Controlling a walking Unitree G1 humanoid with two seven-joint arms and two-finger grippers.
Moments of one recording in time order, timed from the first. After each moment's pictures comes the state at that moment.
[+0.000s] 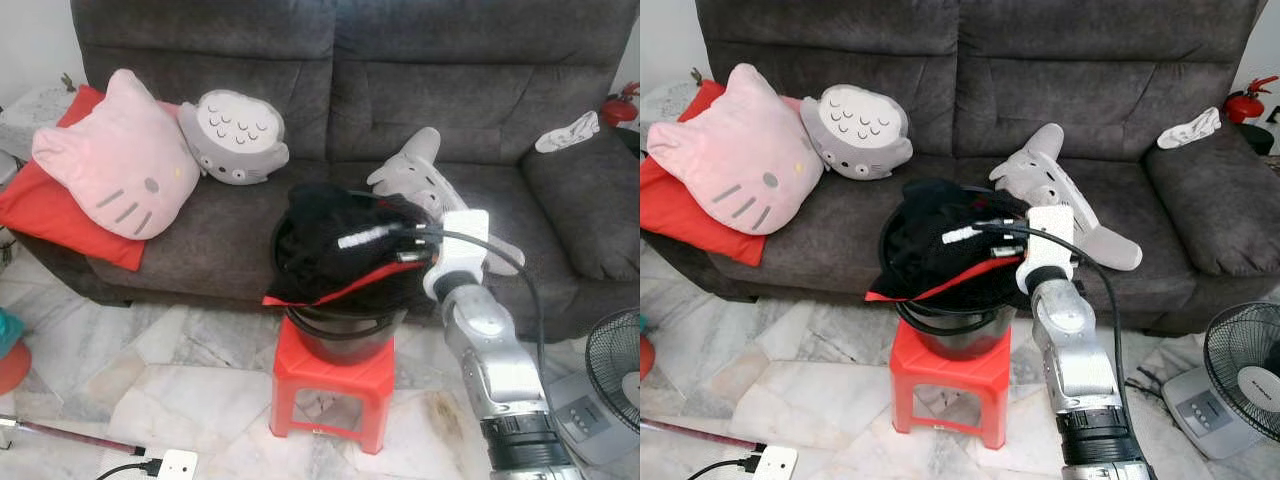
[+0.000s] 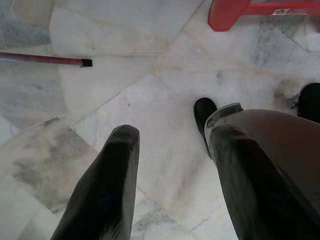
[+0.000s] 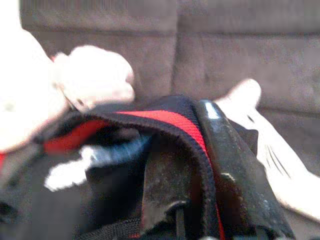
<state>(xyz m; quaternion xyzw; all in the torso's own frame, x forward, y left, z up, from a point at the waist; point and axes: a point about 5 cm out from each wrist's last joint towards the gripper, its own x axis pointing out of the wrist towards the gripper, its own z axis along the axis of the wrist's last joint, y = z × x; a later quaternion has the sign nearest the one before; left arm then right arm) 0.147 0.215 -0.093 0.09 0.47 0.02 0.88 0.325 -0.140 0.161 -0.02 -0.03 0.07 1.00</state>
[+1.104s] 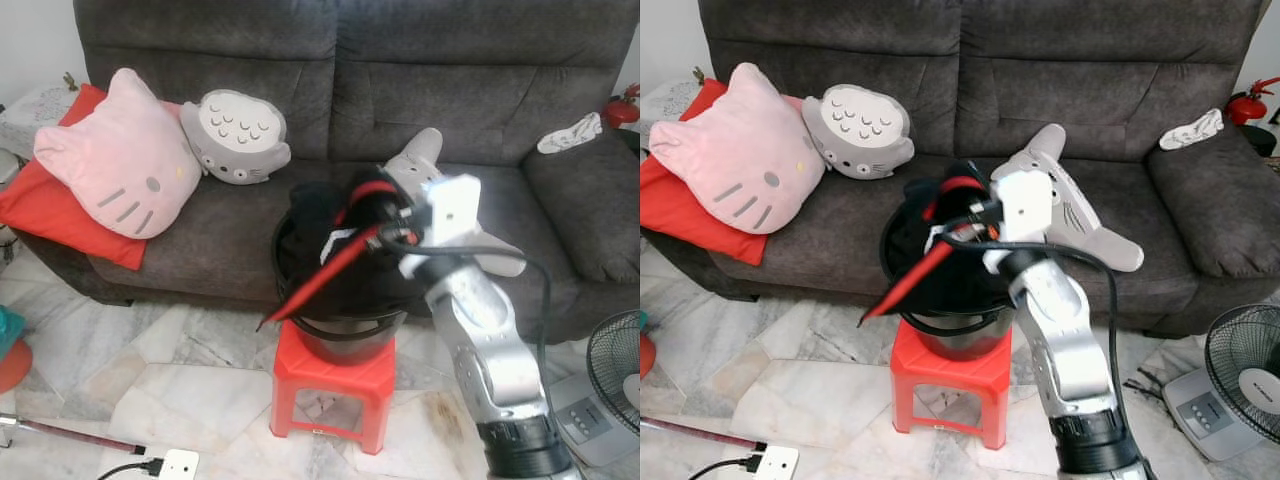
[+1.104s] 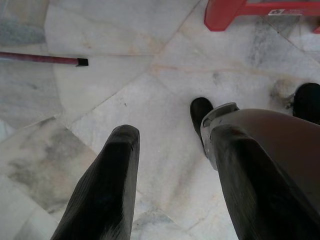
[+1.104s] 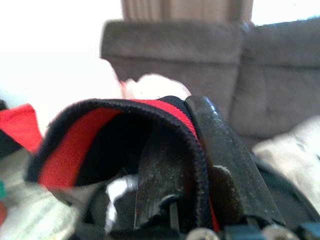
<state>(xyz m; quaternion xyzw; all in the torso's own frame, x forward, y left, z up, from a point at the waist) 0.147 0.214 -0.093 0.09 0.47 0.01 0.88 0.306 -0.120 0.173 0.00 -0.09 0.20 0.98</state>
